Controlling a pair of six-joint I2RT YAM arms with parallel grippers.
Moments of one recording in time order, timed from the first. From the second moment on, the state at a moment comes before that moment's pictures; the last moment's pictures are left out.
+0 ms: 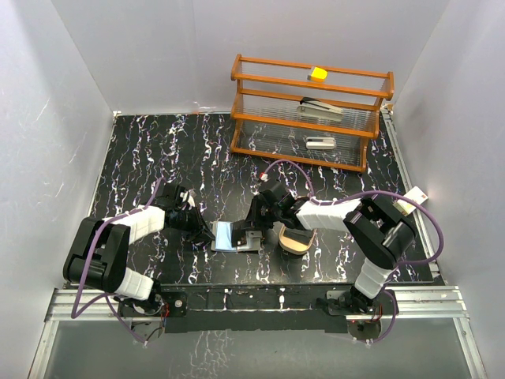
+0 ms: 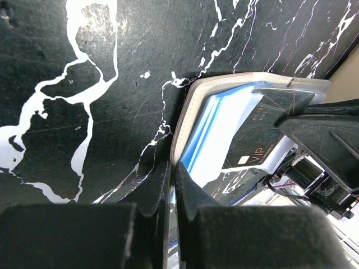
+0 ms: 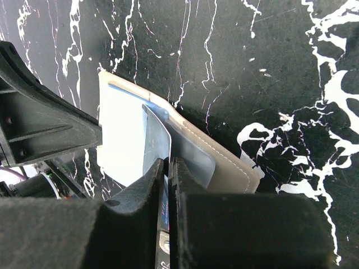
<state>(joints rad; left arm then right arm) -0.27 1.45 0.57 -0.32 0.53 -0.66 0.78 1.71 0.85 0.07 -0.23 0.86</state>
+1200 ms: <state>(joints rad) -0.27 1.45 0.57 -0.32 0.53 -0.67 0.78 1.67 0.75 0.17 -0.19 0.95</state>
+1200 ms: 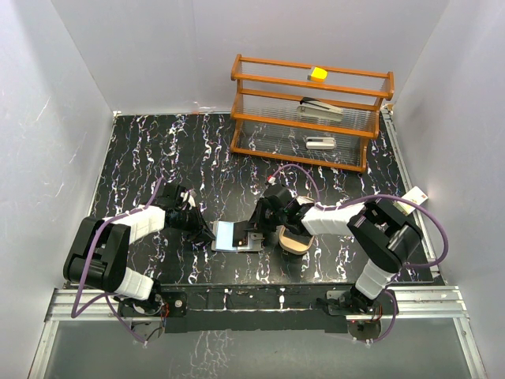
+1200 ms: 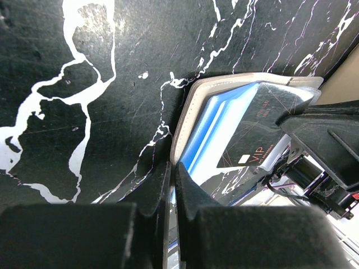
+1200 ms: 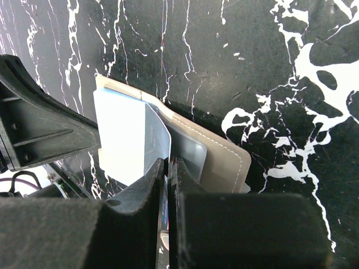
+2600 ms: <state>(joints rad) -0.27 1.46 0.58 -0.32 0.53 -0.67 0.79 1.70 0.80 0.10 -0.24 0.89</state>
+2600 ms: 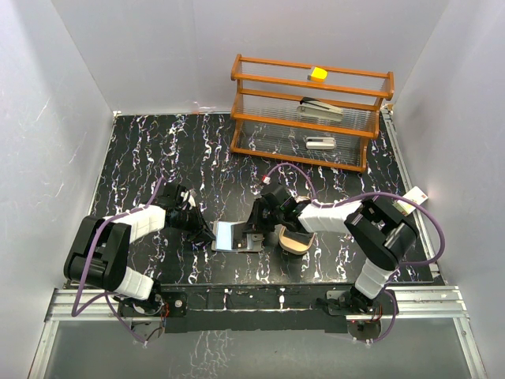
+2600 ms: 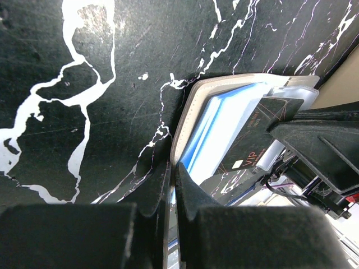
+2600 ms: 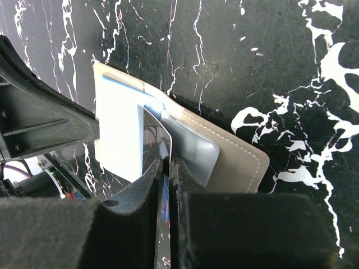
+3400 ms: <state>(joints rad) -0.28 1.46 0.55 -0.27 0.55 -0.73 0.79 1.71 0.82 0.11 -0.21 0.94</state>
